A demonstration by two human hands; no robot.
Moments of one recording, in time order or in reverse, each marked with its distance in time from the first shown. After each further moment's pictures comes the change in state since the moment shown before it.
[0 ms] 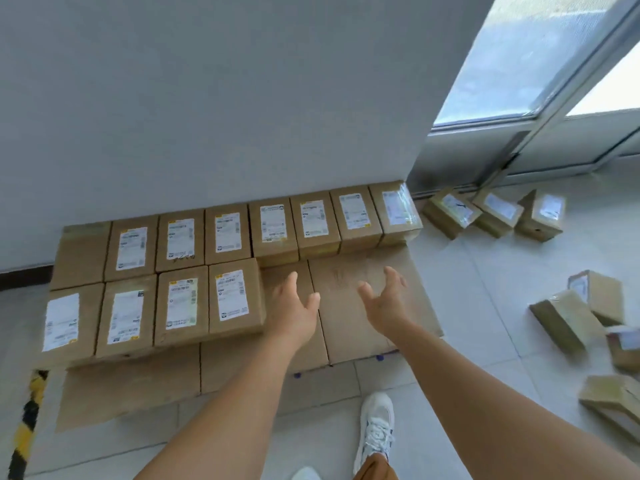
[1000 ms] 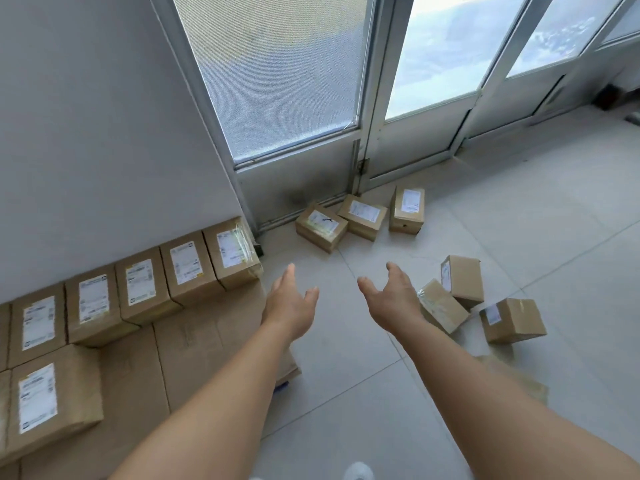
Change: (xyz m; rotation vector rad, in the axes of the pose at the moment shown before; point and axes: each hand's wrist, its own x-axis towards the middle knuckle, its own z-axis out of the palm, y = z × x) left_hand -0.029 0.340 0.305 0.166 -0.154 0.181; right_hand 0.127 0.265 -0.350 0.188 0.139 0.125
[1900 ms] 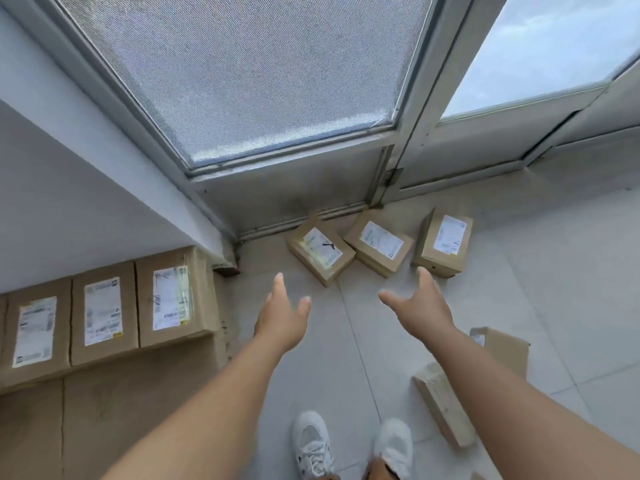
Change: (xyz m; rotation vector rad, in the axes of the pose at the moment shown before) left_hand 0.325 0.056 0.081 -0.081 -0.024 -0.298; right_hand 0.372 -0.010 -0.013 -0.106 -0.179 0.096
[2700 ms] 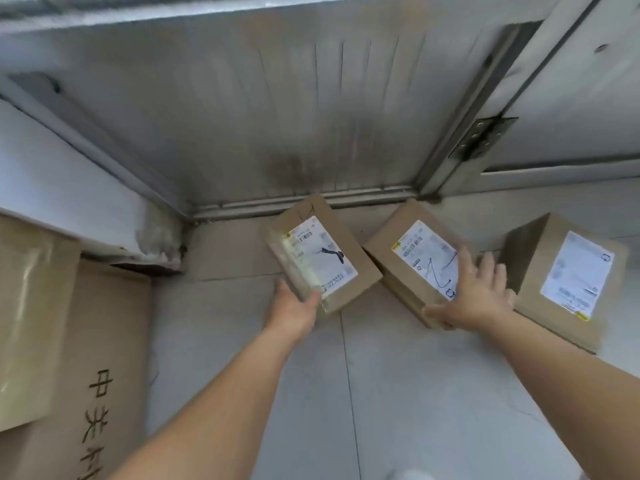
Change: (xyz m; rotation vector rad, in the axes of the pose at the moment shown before) left_hand 0.307 -0.037 0.182 -0.287 0.068 -0.260; right_hand 0.383 0.101 0.107 -0.698 -0.029 -0.084
